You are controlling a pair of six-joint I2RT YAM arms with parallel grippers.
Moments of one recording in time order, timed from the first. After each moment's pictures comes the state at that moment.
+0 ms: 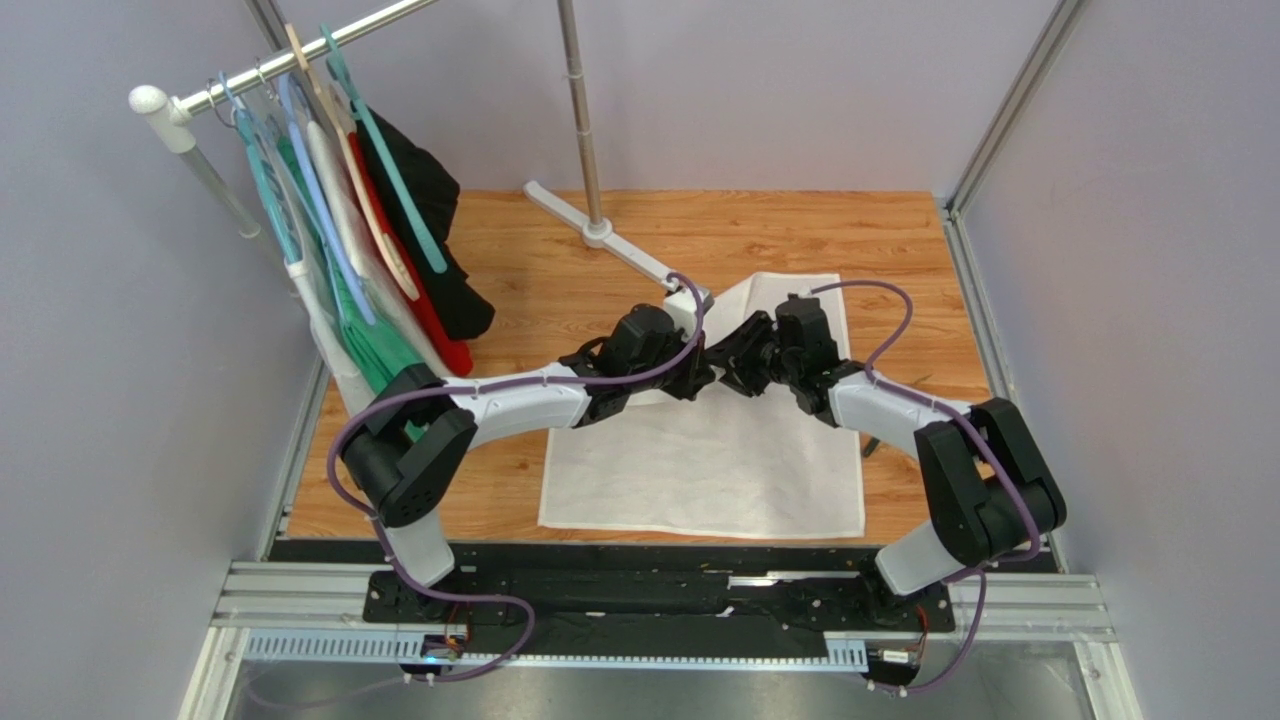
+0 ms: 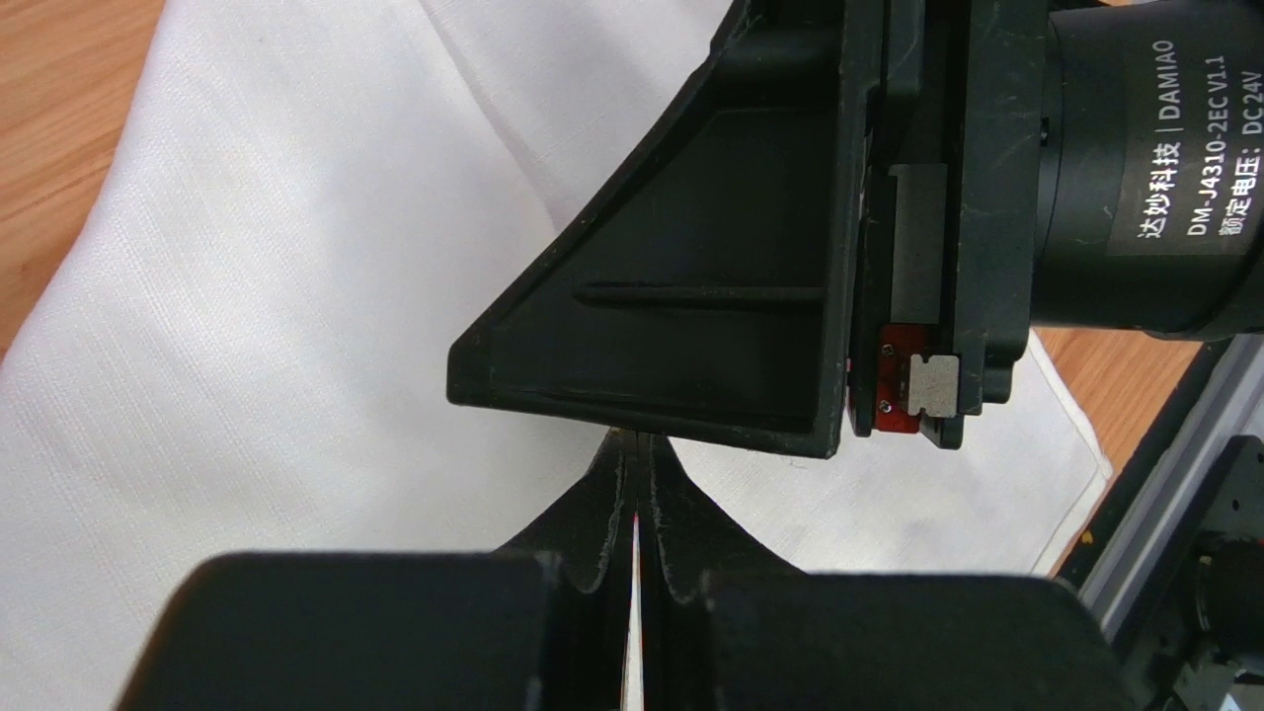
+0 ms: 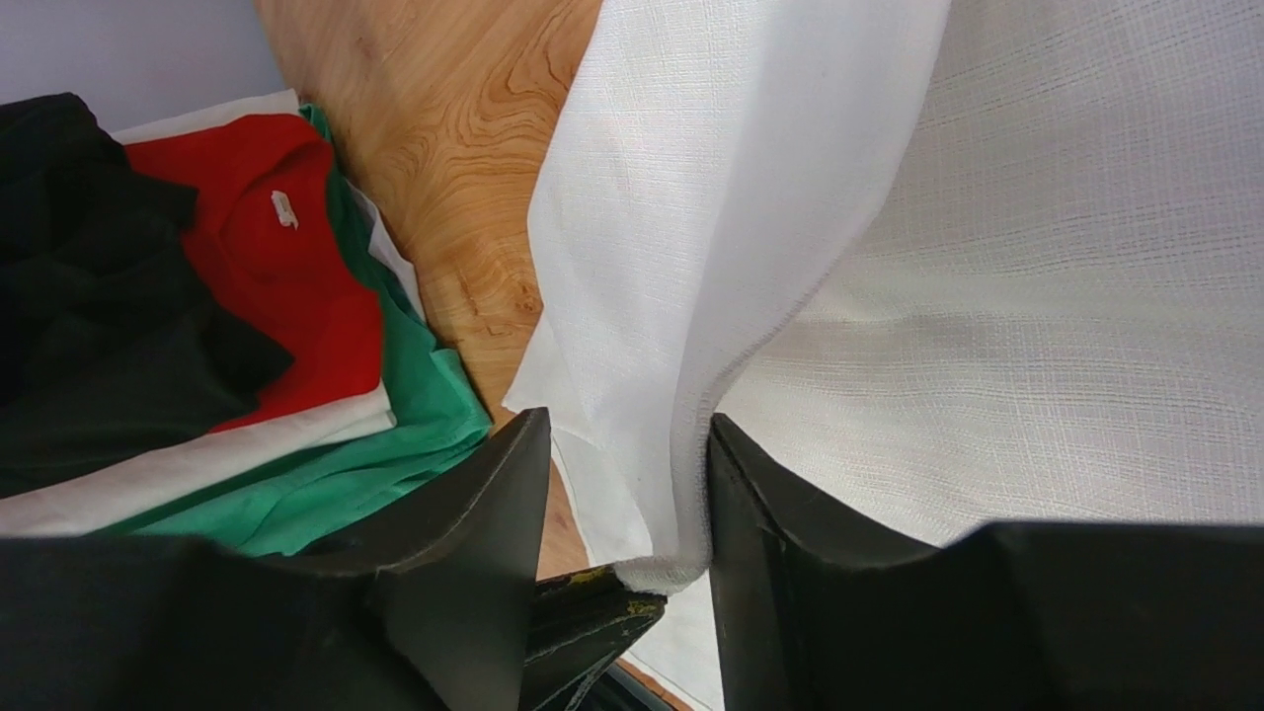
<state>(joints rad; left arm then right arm) -0.85 1.75 1.05 0.21 0.10 -0.37 0.40 1.52 0.74 0.16 -0.27 1.17</state>
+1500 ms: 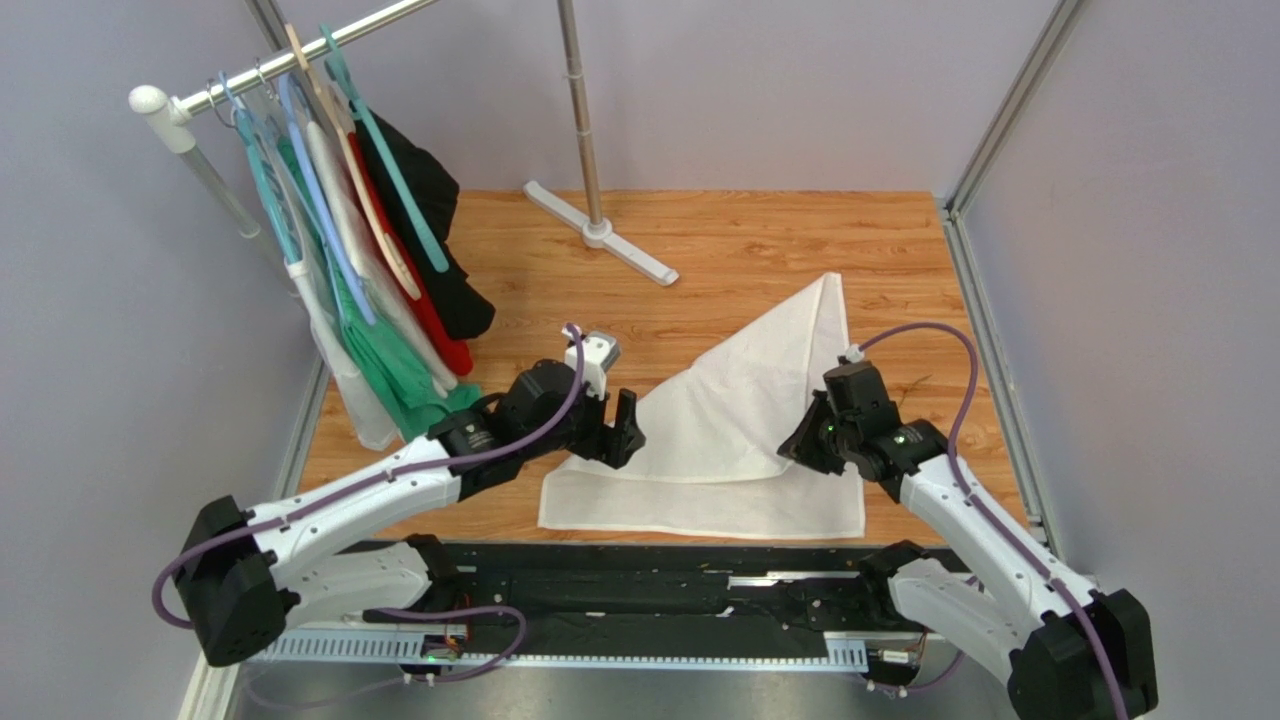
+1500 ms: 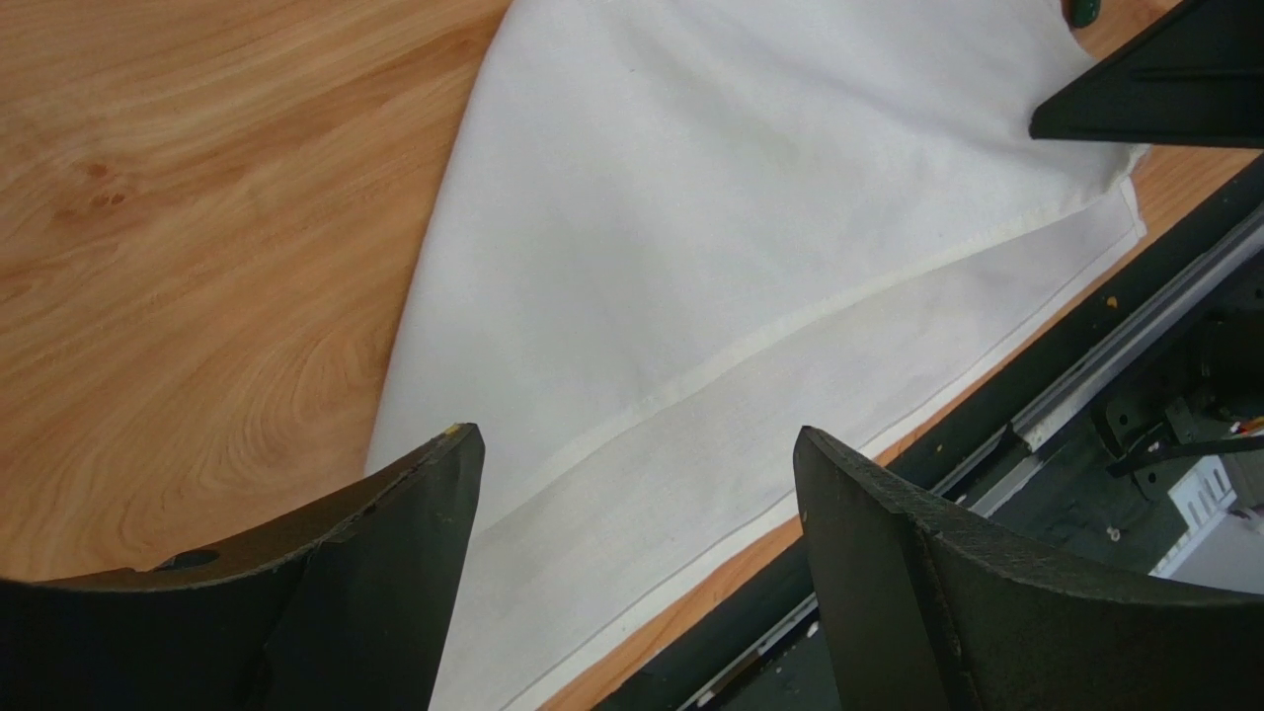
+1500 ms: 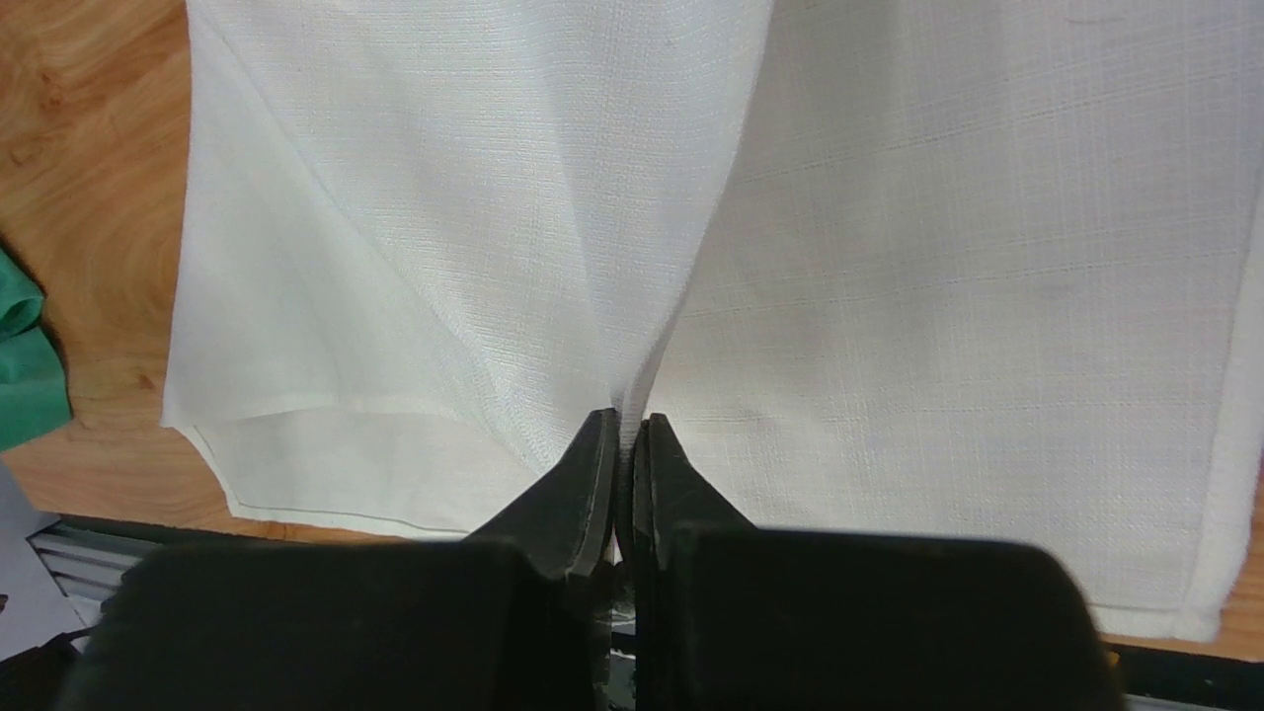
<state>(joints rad) -0.89 1.09 0.73 -0.25 -0.05 -0.42 0.40 0.92 0.57 -0.58 -0.06 0.81</state>
